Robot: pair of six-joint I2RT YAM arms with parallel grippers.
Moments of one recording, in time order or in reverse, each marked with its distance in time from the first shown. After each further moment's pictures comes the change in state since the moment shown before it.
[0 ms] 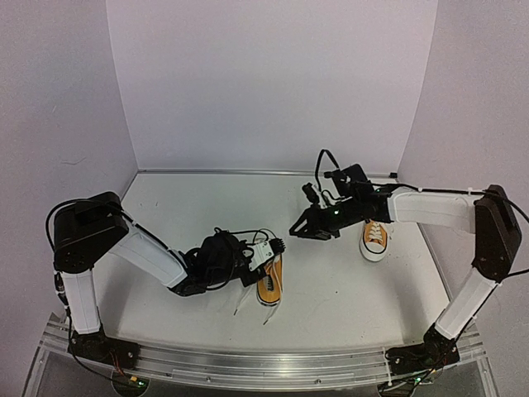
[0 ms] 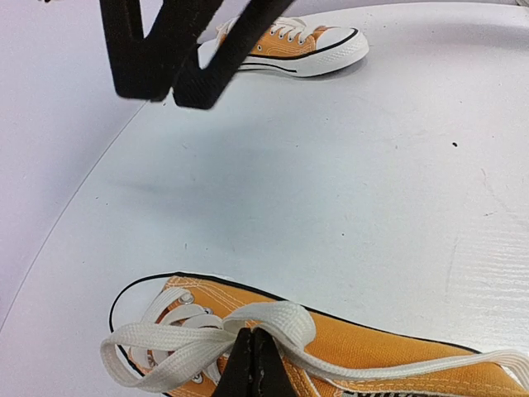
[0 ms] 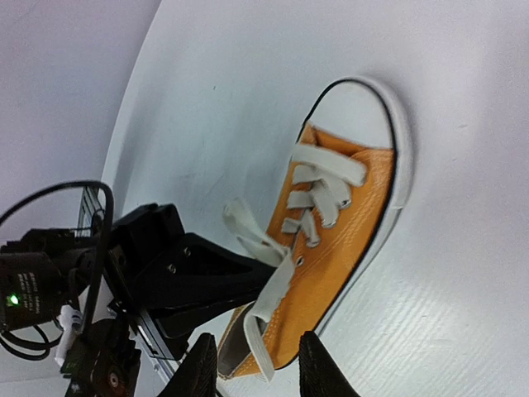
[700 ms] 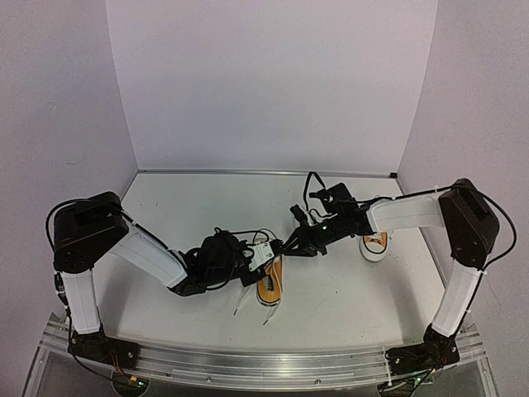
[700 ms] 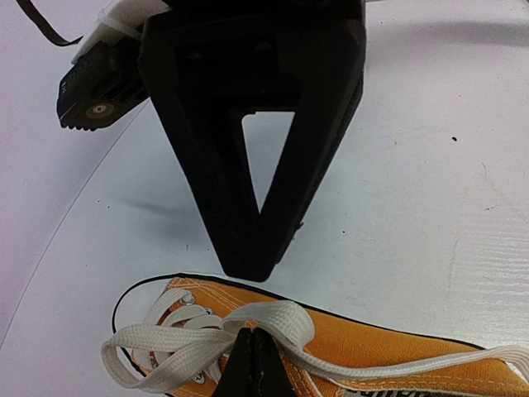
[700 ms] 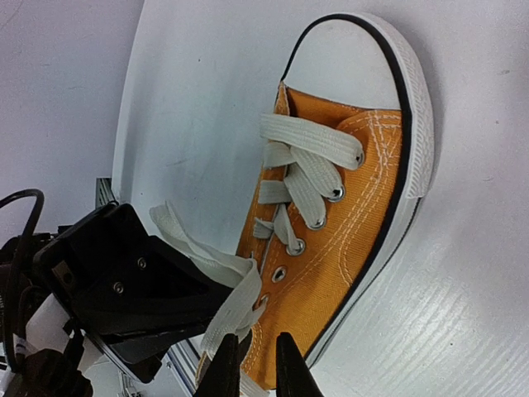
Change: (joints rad) left arm 0.001 0.001 0.000 -0.002 0.001 0.026; right arm 0.004 0.166 -0.042 0.155 -0.148 0.077
